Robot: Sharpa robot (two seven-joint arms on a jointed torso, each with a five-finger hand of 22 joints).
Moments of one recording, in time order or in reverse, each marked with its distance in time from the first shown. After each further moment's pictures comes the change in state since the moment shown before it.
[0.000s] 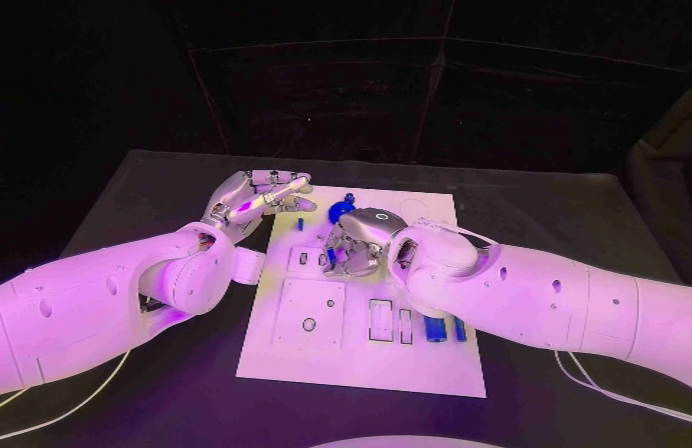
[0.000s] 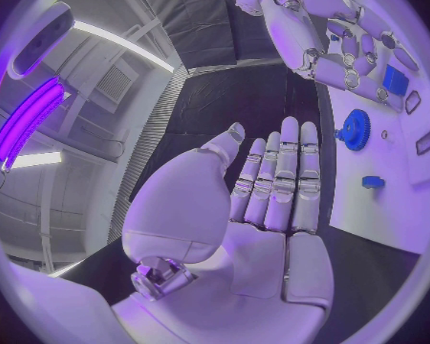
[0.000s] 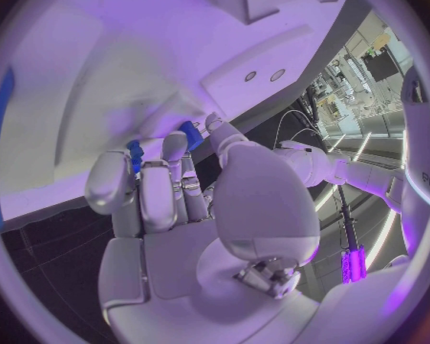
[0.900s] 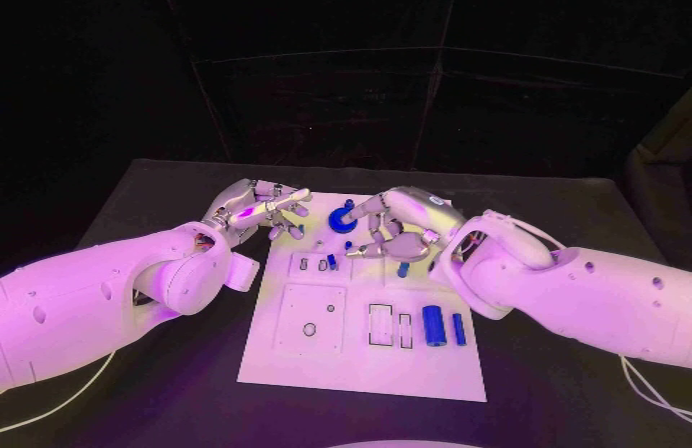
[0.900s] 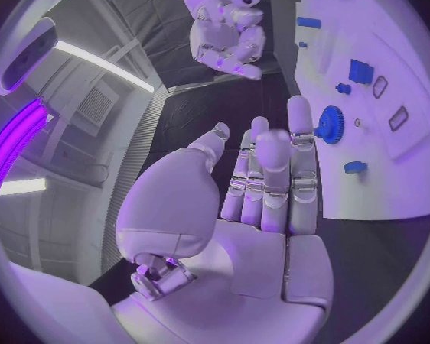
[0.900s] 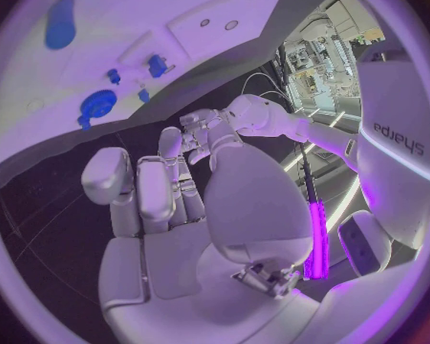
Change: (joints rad) left arm 0.022 -0.017 -0.001 -0.006 -0.151 0.005 -0.182; left_hand -0.143 -0.053 -0.003 0.042 0.000 0.110 -0.095 0.054 0.017 0.250 -0.114 0.136 0.092 0.328 -0.116 0.682 0.582 0.000 0.315 -0.133 0.252 0.130; right arm 0.050 -0.258 0.002 0.199 0.203 -0.214 0.322; right_hand 0.096 0.057 -0.212 0.048 0.058 -0.122 0.031 -0.006 -0.002 -0.066 0.023 -0.040 -0.074 0.000 0.018 -0.065 -0.061 0.000 -0.027 0.023 -0.034 -0.062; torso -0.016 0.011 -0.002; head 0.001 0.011
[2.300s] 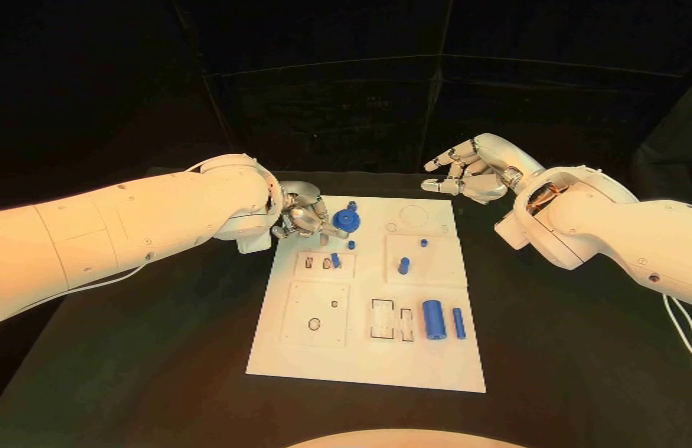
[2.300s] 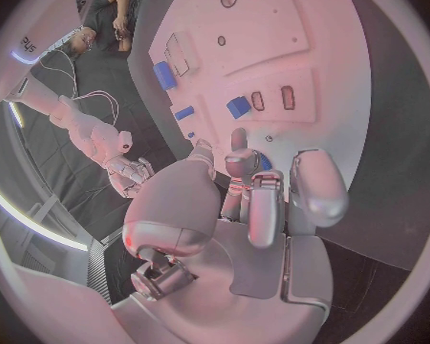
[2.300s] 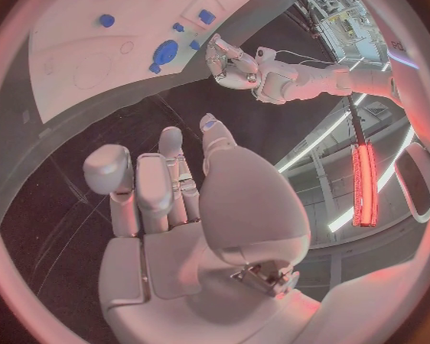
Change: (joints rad) left arm 0.233 0.300 -0.140 -0.272 -0.746 0.473 -0.634; left_hand -0.083 0.139 -0.371 0.205 0.000 -0.130 -0.085 0.492 0.363 -0.032 -0.079 0.836 0.772 -0.003 -0.077 0.646 0.497 -0.061 0.204 -0.075 0.710 0.816; right arm 0.101 -0.153 0.002 -0.089 0.413 0.065 -0.066; right_hand 0.041 0.041 -0.071 0.018 0.149 0.011 -0.011 0.004 0.001 0.004 -0.004 0.009 -0.016 0.000 0.000 -0.054 -0.054 0.000 -0.019 -0.005 -0.035 -0.063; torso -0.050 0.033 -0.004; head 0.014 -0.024
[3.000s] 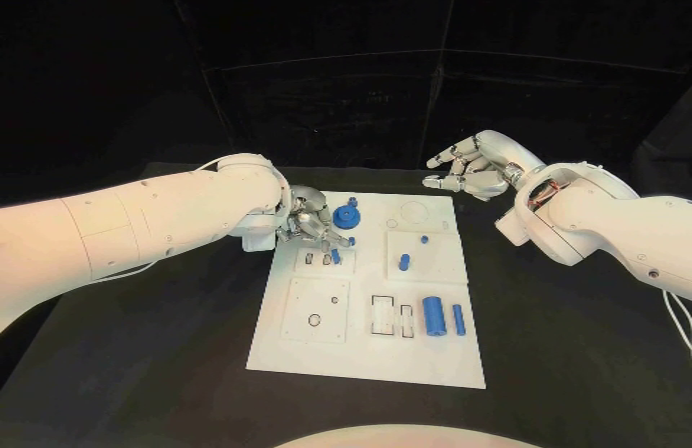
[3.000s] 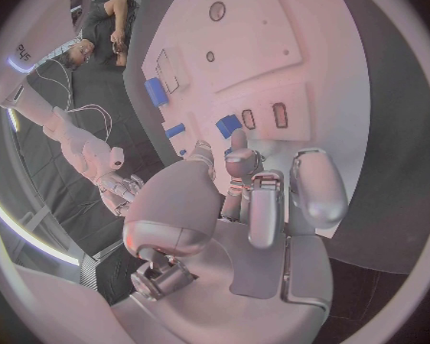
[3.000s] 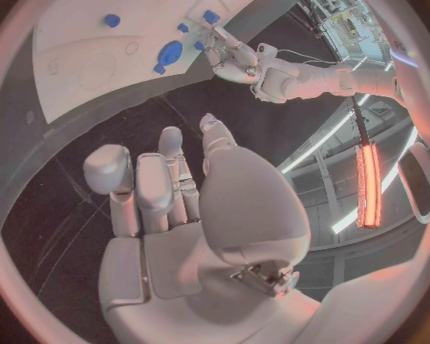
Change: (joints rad) left arm -0.001 0.060 -0.029 -0.060 -0.027 0.086 -0.013; left_hand -0.004 0.004 -0.011 0.003 0.000 -0.011 -0.003 0.012 0.014 -0.007 0.000 0.004 0.007 0.000 0.000 0.008 0.000 -0.010 0.000 0.000 0.016 0.022; right arm 0.000 0.005 0.000 -0.008 0.000 0.001 -0.020; right_hand 0.000 0.000 -0.005 0.000 0.006 0.000 0.000 0.000 0.000 0.000 0.000 0.000 -0.003 0.000 0.000 -0.005 -0.003 0.000 0.000 0.000 0.000 -0.004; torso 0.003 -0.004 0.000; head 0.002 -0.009
